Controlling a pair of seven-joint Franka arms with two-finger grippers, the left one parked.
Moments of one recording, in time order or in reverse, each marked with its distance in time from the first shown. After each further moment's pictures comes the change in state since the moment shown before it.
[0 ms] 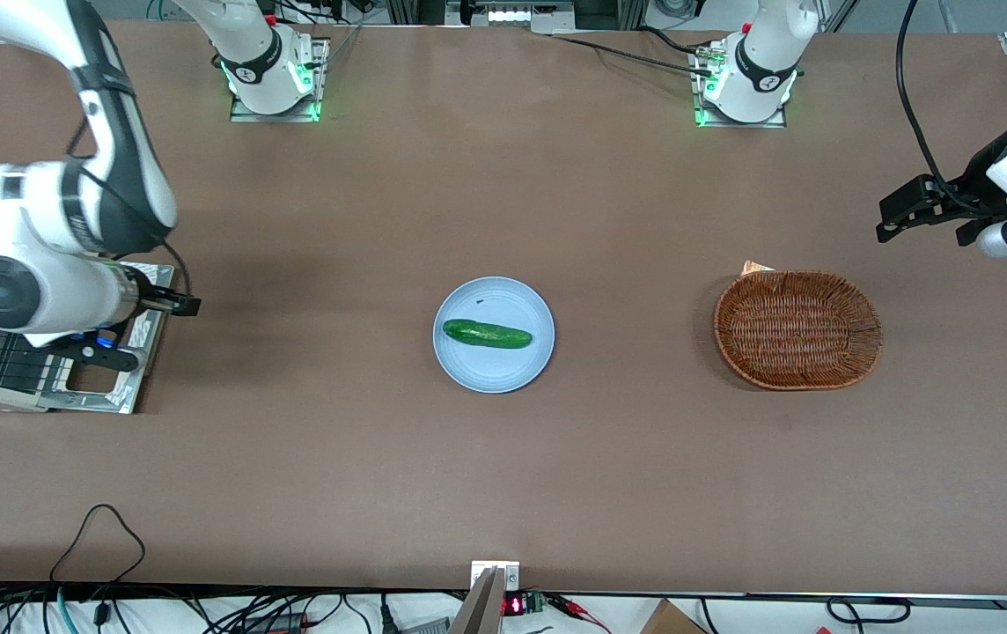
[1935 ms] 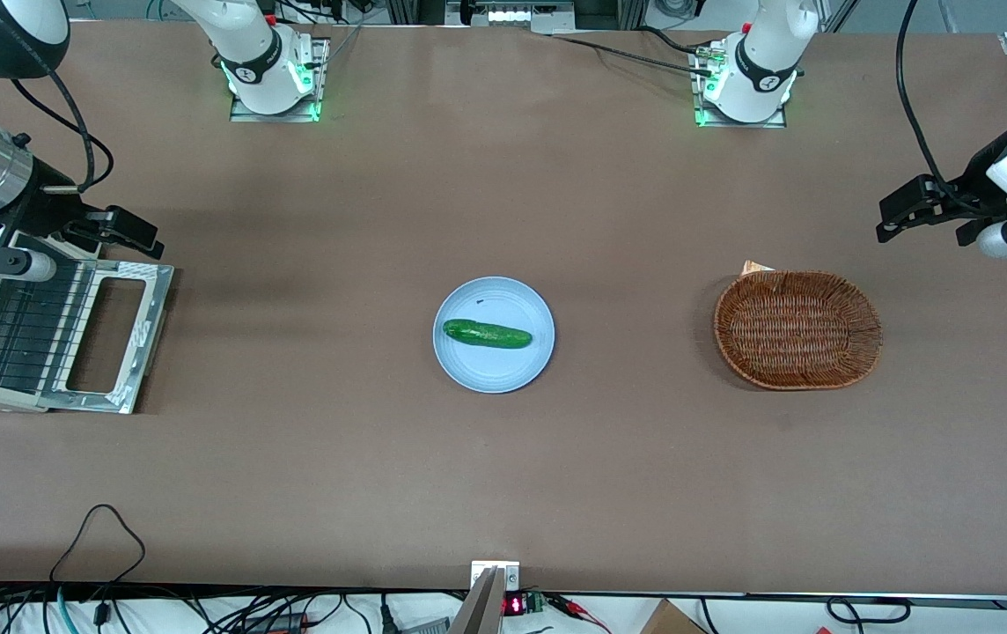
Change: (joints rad) arm 0.066 -0.342 -0.081 -0.127 0.219 0.119 -0.210
